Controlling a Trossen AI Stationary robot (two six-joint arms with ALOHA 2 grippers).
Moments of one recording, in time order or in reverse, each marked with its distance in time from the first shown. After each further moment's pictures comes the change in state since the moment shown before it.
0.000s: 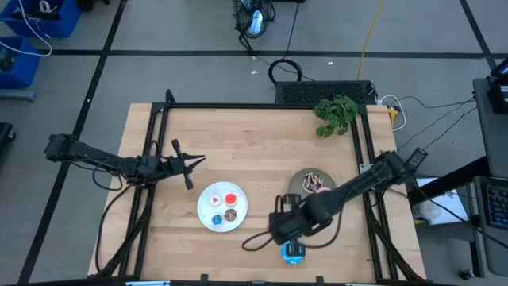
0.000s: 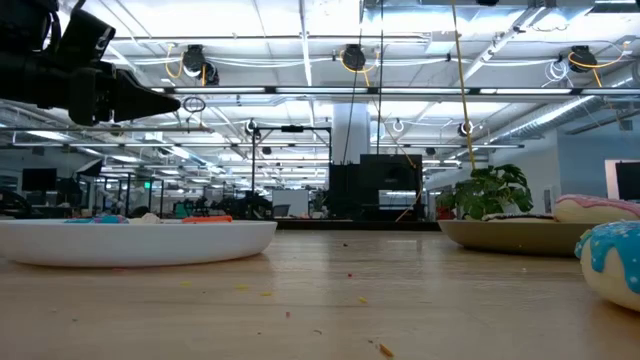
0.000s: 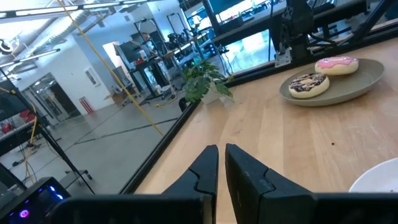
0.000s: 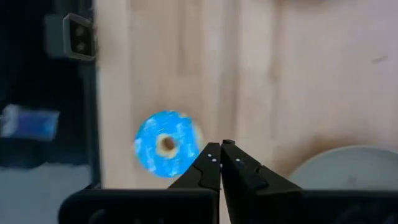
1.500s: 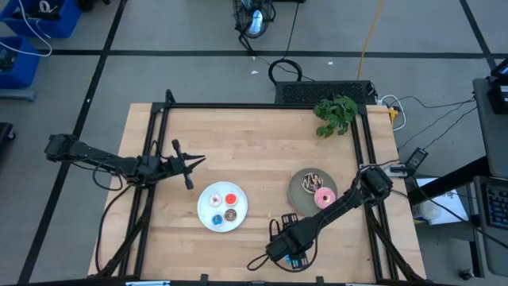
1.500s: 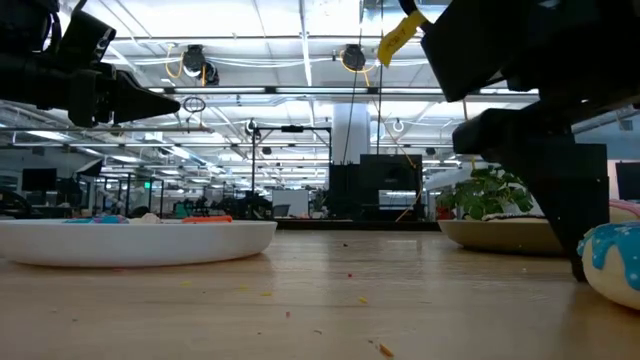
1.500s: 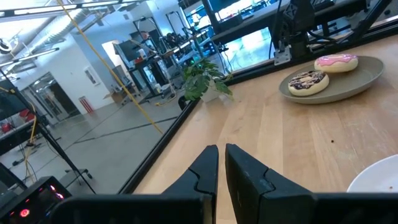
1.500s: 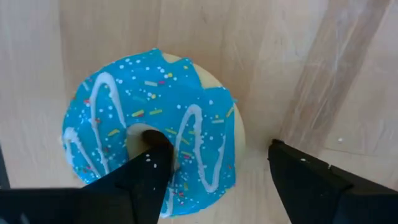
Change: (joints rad) left arm 0.000 0.000 0.000 -0.010 0.000 -0.001; right arm 0.067 0.257 -0.213 0.200 -0.117 -0.109
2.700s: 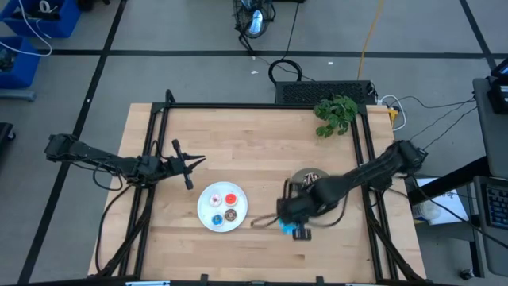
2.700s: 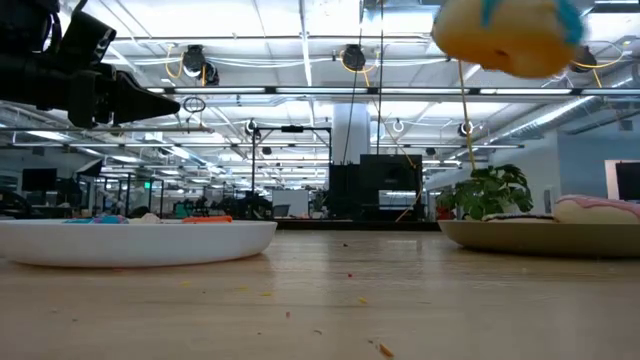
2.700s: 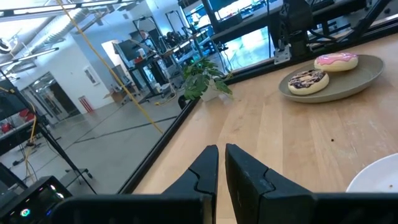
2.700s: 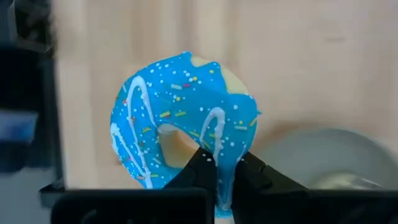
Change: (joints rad) left arm 0.000 0.000 0.000 -0.004 0.000 0.000; right arm -0.151 -0.397 -0.063 -0.068 0.062 0.033
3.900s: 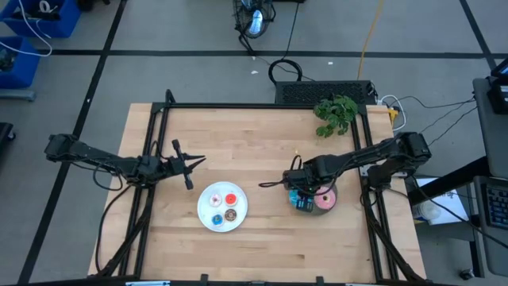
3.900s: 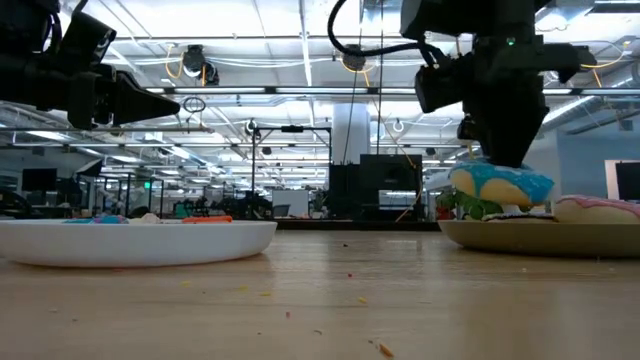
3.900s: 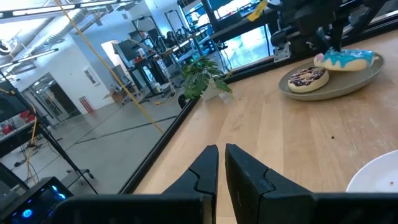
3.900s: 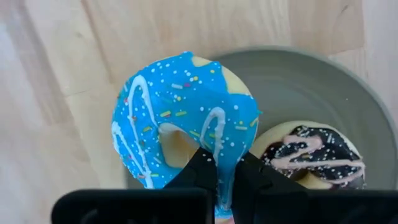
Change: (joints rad) left arm 0.000 0.000 0.000 -0.005 0.000 0.008; right arm -0.274 -0.141 -0.430 0.118 -0.032 -0.039
